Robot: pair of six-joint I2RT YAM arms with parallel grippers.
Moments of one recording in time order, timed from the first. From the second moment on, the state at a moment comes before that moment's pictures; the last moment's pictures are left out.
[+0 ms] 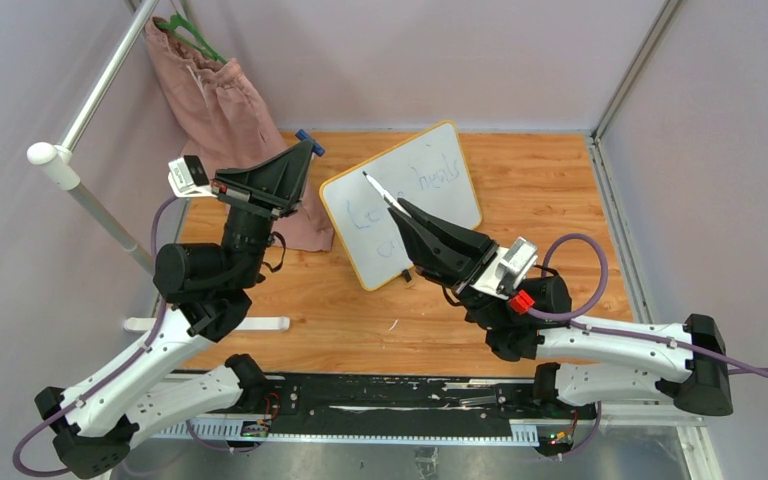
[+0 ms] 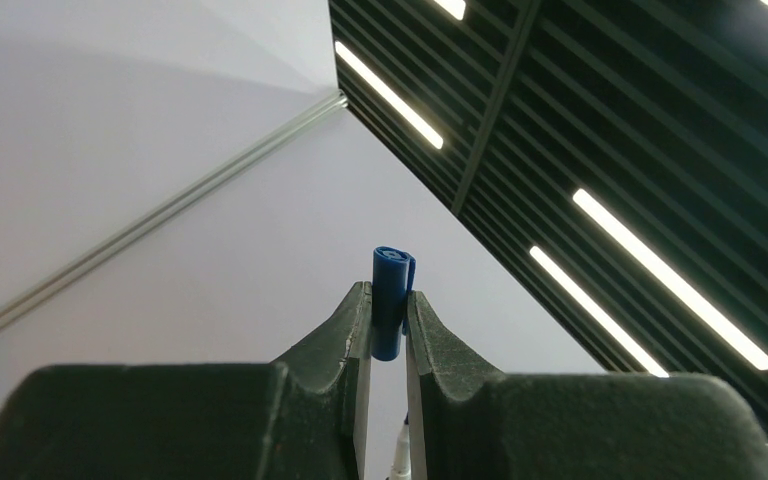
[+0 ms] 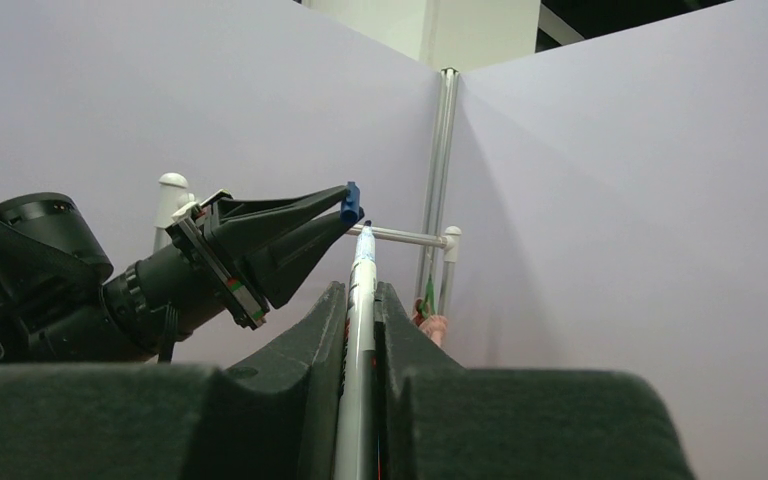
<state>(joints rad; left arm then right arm) -0.82 0.79 0.93 0.63 -0.30 -1.07 1.32 1.05 0.83 1.15 0.17 -0.43</state>
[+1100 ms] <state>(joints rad) -0.82 0.83 0.92 0.68 -0.19 -1.14 1.32 1.10 0.92 1.01 0.17 -0.38</state>
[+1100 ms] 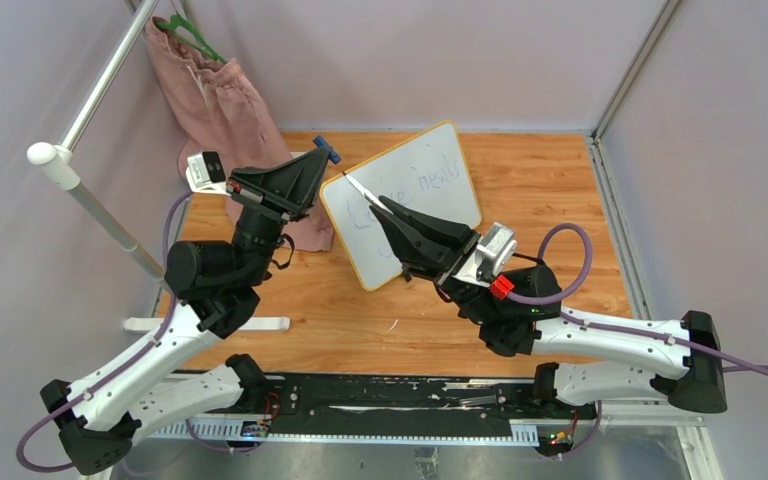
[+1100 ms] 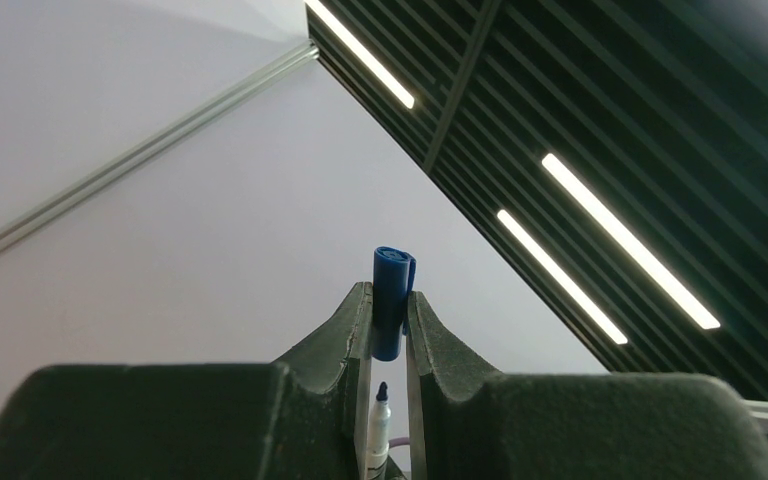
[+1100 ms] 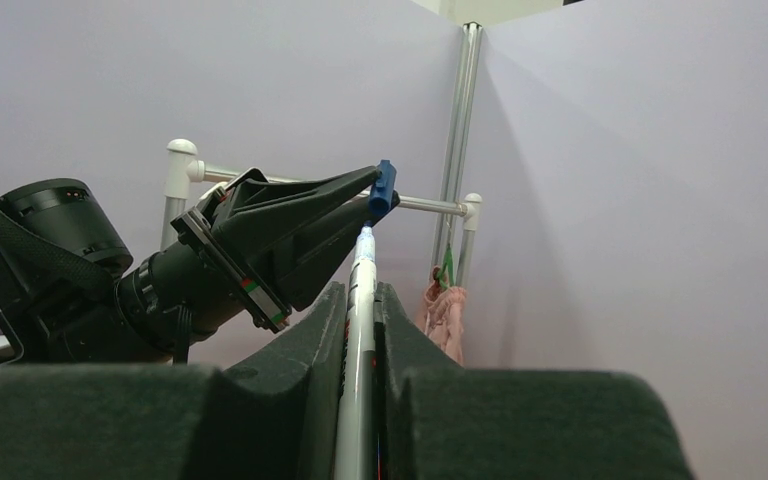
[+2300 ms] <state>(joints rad) -0.82 0.84 0.88 0.71 -0.13 -1.16 1.32 1.10 0.93 1.01 0.20 -0.38</state>
